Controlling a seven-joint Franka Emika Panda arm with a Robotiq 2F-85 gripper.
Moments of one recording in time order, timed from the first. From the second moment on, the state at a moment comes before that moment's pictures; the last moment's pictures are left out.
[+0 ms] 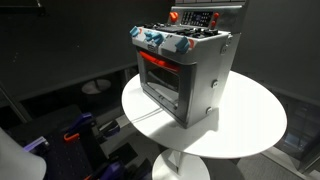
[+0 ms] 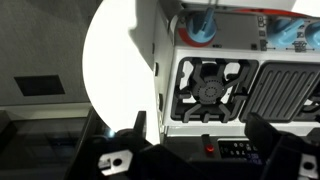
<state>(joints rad) -0.03 -0.29 -0.20 -2.19 0.07 2.16 -0.21</state>
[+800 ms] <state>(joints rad) -0.04 -0.18 -0.18 -2.11 0.08 2.19 -0.16</state>
